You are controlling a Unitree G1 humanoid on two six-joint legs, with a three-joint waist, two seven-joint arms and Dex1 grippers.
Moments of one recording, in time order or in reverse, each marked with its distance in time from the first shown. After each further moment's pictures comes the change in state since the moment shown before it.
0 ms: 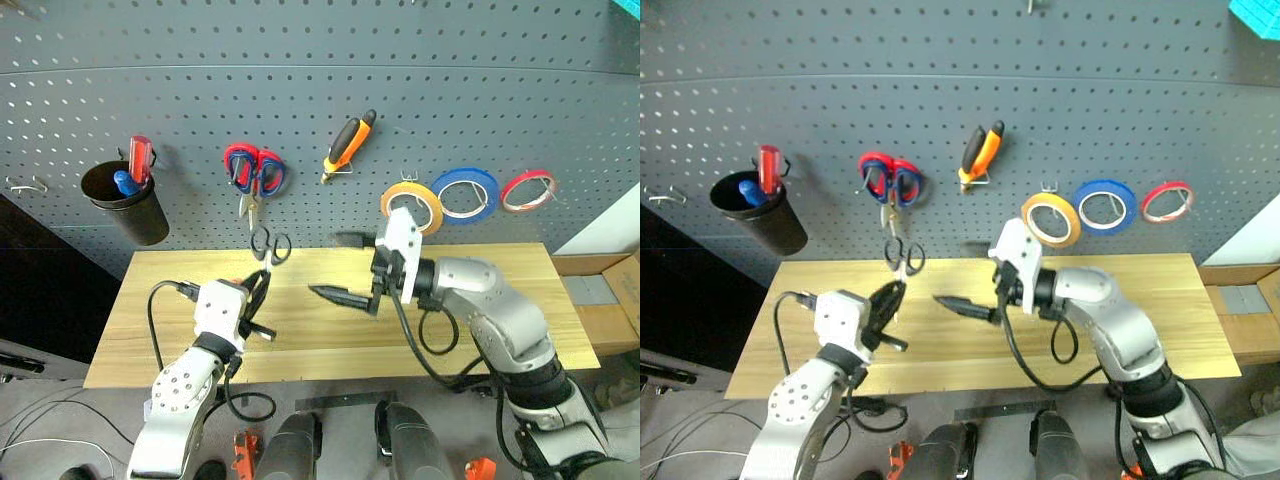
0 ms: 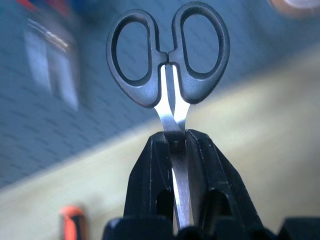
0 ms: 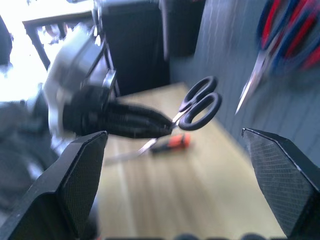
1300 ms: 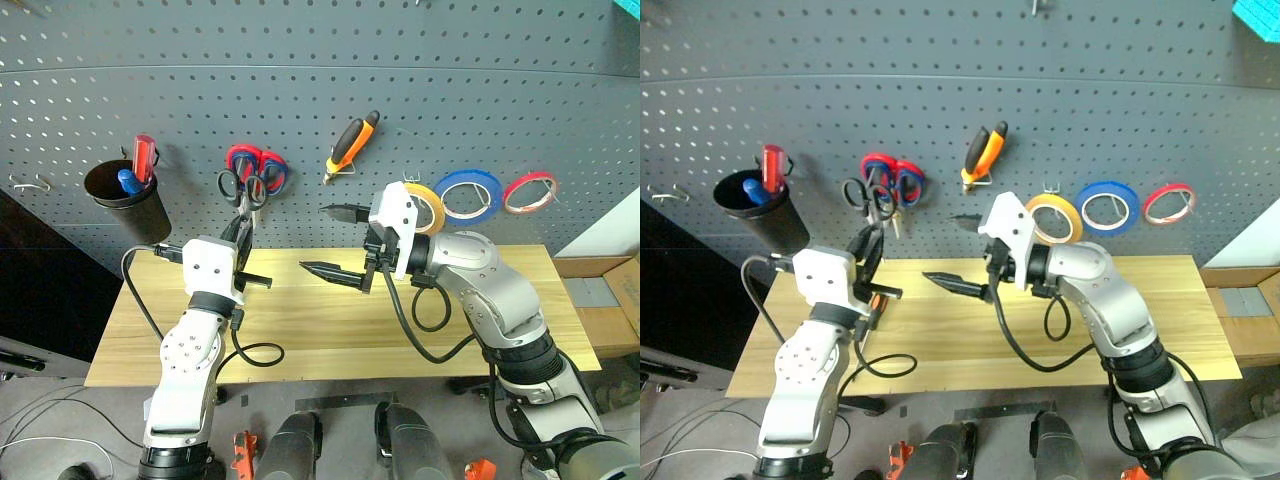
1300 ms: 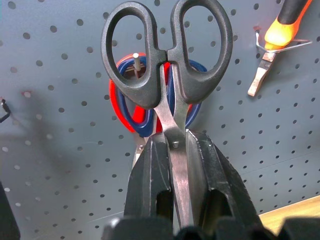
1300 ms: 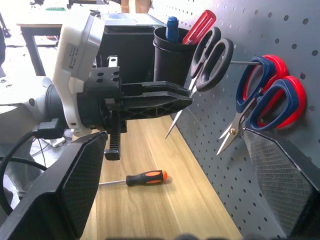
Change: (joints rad) left arm -0.146 -0.064 0.038 0.015 0.081 -0.022 0.112; right arm -0.083 0.010 0.030 0.084 -0.035 -0.072 0.025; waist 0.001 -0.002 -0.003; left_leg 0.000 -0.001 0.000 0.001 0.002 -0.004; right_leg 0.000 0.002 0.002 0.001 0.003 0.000
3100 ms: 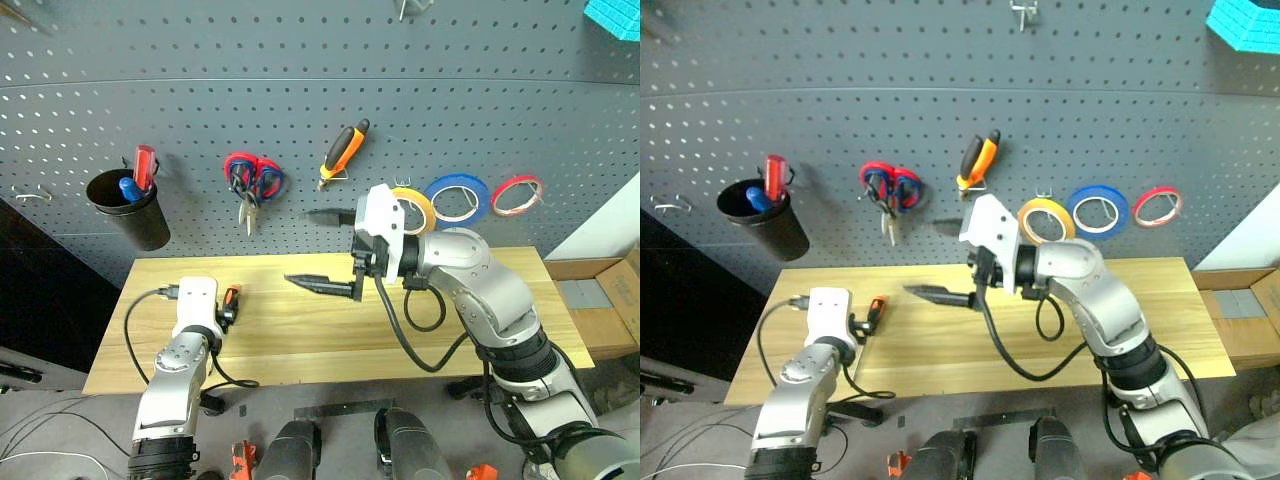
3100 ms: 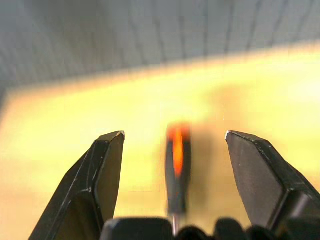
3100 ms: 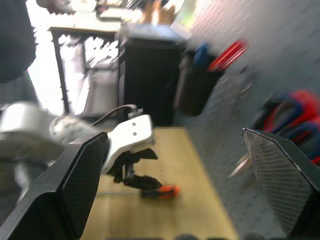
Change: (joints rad) left arm -0.018 0.043 0.094 0.353 -0.047 0.473 0.008; right arm -0.014 -0.022 0.085 -0.029 -0.010 0.007 0.077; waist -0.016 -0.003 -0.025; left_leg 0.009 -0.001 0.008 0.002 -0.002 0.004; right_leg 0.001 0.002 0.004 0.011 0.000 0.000
